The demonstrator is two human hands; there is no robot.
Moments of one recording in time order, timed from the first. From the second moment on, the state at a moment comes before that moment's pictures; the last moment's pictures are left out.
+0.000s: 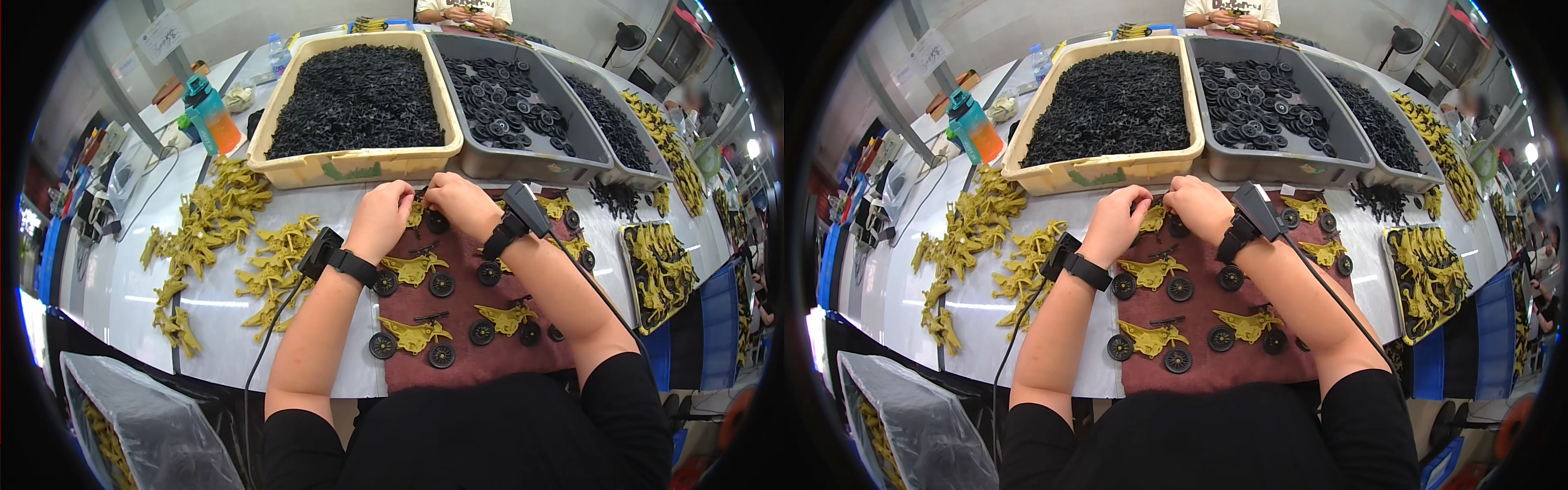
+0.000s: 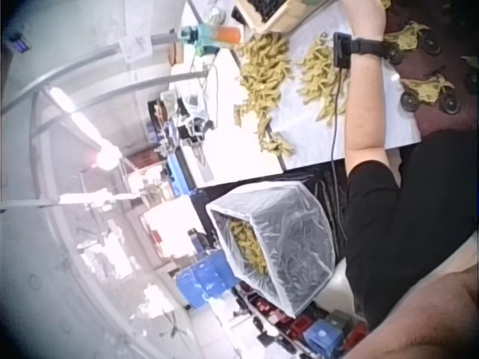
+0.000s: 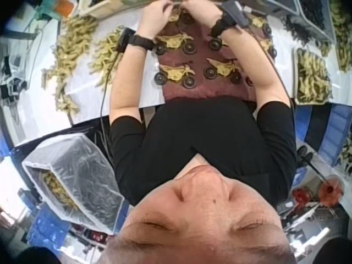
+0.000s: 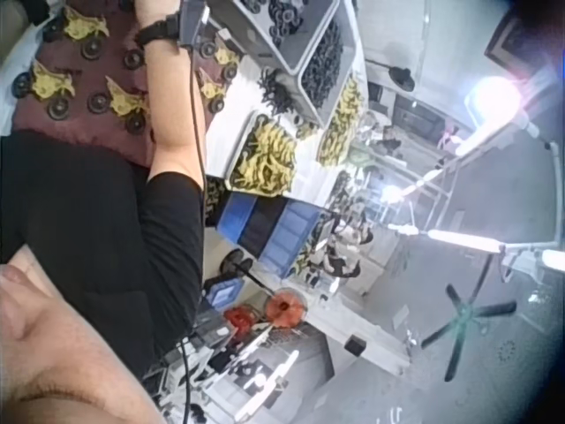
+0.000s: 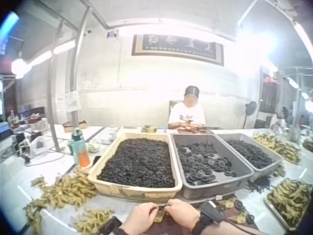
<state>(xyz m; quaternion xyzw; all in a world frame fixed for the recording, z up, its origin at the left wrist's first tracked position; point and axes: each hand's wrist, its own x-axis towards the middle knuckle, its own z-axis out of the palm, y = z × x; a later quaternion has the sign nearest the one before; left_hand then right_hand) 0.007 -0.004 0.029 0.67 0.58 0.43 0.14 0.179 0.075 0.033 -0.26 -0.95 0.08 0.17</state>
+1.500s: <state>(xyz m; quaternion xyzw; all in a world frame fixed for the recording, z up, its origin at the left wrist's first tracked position) 0.095 0.046 0.013 0.85 0.52 0.12 0.04 0.263 0.049 0.026 -0.50 -0.86 0.03 0.14</state>
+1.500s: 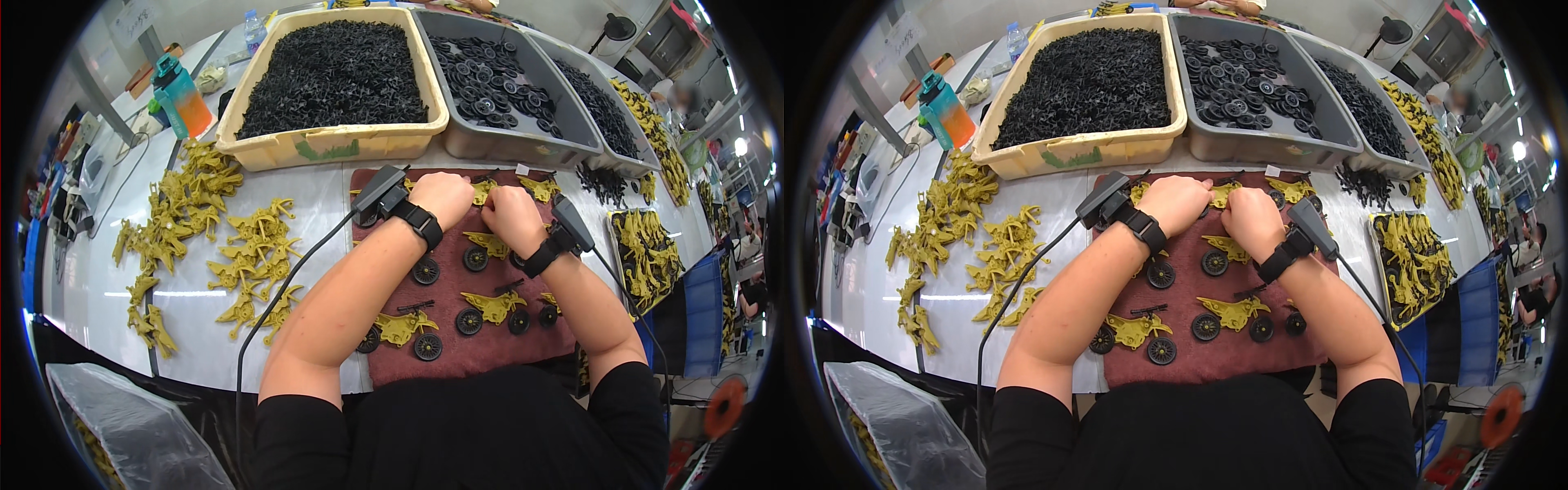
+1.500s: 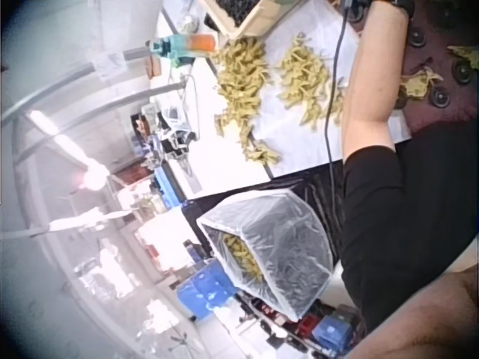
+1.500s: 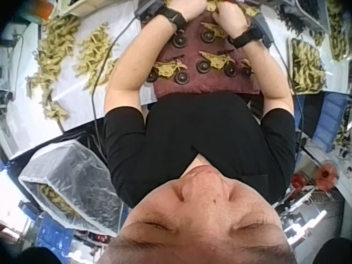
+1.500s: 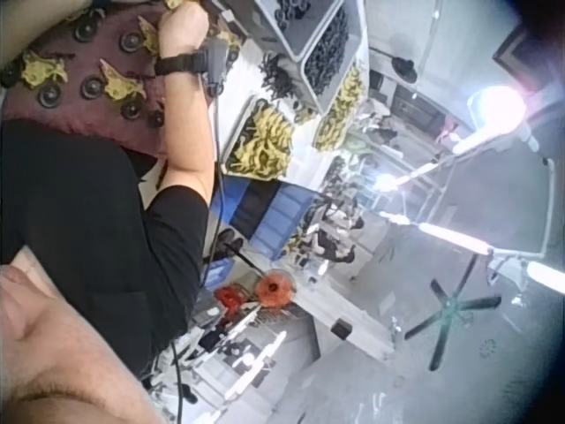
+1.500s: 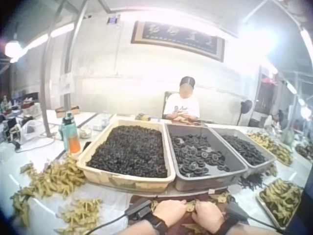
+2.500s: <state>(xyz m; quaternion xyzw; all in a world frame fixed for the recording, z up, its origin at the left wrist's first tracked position) 0.094 0.043 0.036 0.85 0.52 0.07 0.08 0.233 0.071 0.056 -0.66 -0.71 0.23 -0.06</state>
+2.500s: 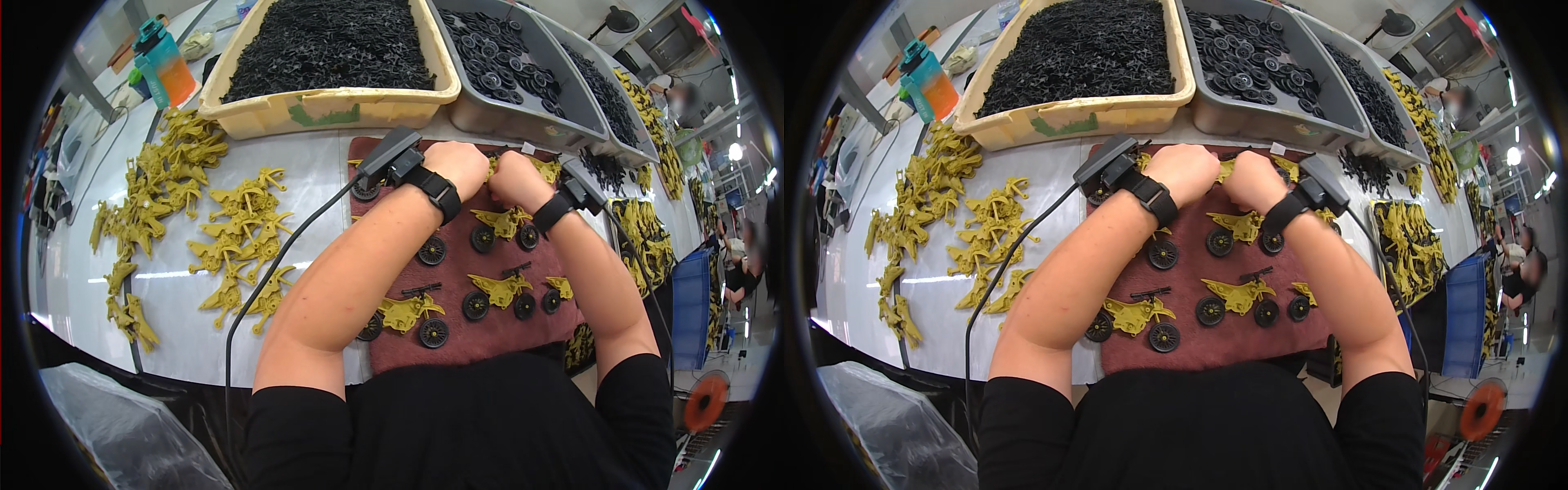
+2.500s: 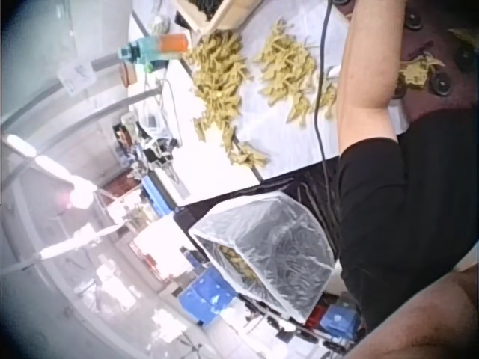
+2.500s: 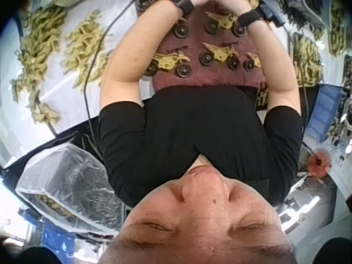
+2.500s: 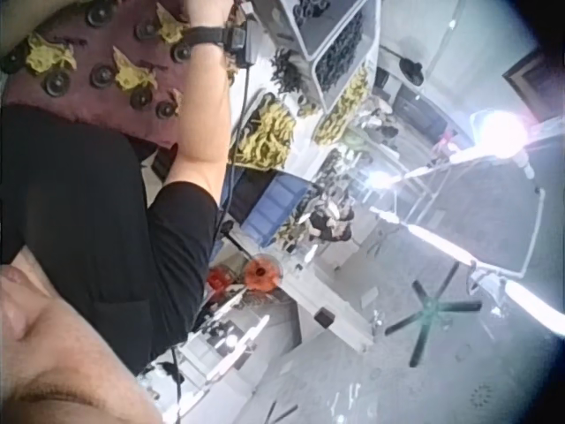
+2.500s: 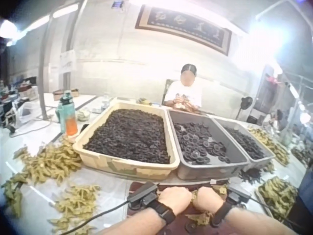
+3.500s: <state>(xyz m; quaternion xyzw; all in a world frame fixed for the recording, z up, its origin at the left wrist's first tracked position) 0.098 0.031 0.065 0.66 0.37 0.36 0.54 0.285 0.044 0.092 -0.37 -0.74 0.49 0.29</state>
